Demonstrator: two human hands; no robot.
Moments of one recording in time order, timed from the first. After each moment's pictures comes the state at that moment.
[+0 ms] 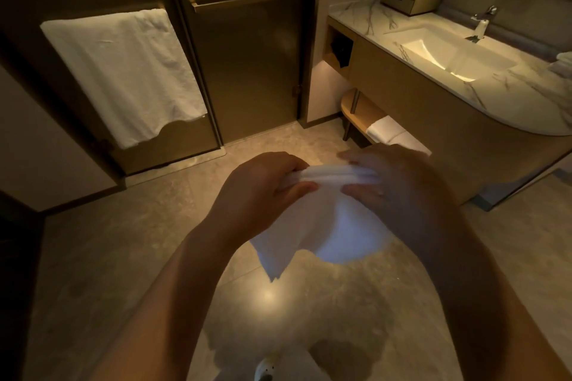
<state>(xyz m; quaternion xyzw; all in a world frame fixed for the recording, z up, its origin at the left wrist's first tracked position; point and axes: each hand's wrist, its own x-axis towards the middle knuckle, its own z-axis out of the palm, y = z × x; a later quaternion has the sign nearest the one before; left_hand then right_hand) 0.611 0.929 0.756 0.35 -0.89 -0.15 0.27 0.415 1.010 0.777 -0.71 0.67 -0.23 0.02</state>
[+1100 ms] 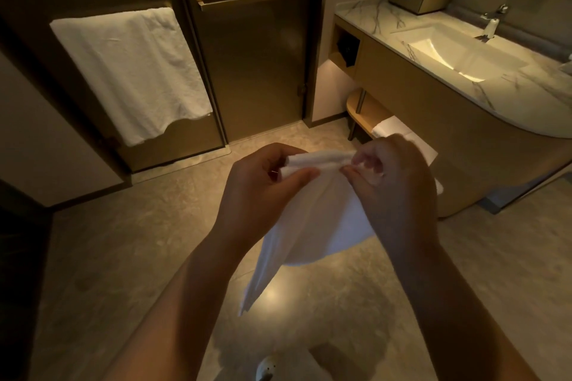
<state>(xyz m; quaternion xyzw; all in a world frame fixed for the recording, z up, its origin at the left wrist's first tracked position) 0.607 0.943 0.758 0.40 -0.72 -0.37 0.43 0.437 1.000 0.760 -0.60 0.69 -0.39 -0.04</state>
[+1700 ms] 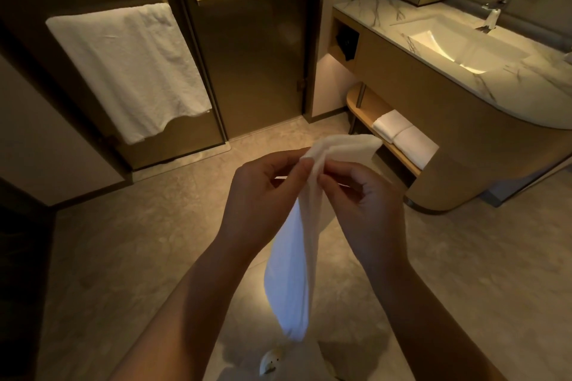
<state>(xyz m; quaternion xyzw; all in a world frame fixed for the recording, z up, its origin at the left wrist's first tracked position) 0.601 0.955 0.755 0.42 -0.69 -0.41 0.42 0.468 1.009 0.731 -0.53 0.63 -0.54 0.16</state>
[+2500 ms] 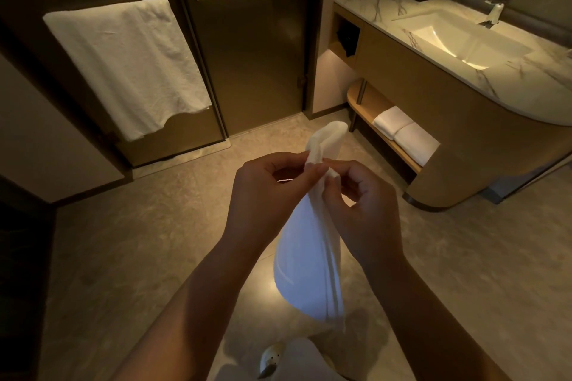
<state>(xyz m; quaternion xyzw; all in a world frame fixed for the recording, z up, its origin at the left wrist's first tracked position) 0.593 0.957 0.753 0.45 -0.67 -0.41 0.42 0.467 1.005 0.725 -0.54 0.63 -0.53 0.16</state>
